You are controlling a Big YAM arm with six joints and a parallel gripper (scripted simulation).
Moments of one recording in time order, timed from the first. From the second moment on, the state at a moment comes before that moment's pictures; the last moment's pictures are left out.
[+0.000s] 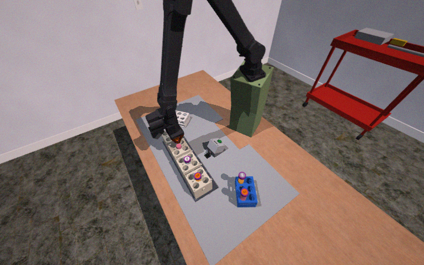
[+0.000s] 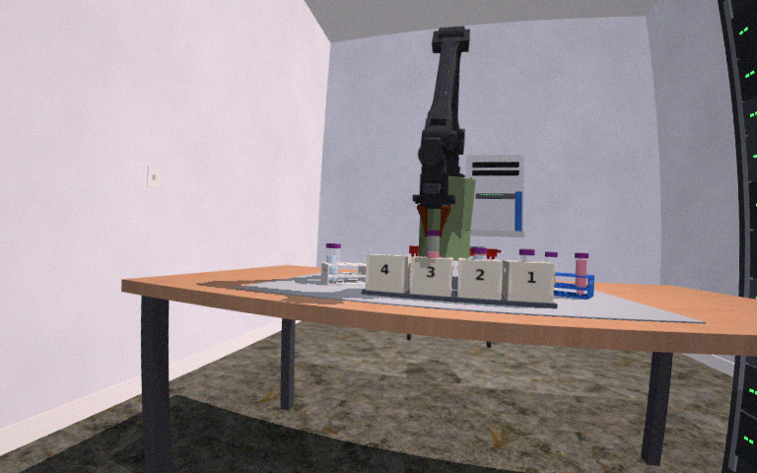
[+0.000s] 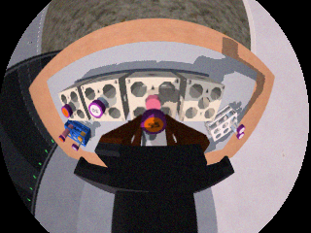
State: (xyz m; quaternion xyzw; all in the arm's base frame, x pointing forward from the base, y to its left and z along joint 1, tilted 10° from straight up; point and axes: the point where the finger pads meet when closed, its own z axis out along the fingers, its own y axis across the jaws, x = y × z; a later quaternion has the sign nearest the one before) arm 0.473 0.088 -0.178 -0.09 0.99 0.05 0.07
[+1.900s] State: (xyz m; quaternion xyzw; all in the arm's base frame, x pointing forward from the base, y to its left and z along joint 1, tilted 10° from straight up) arm 0.473 0.092 -0.201 -0.09 0.99 0.05 0.07
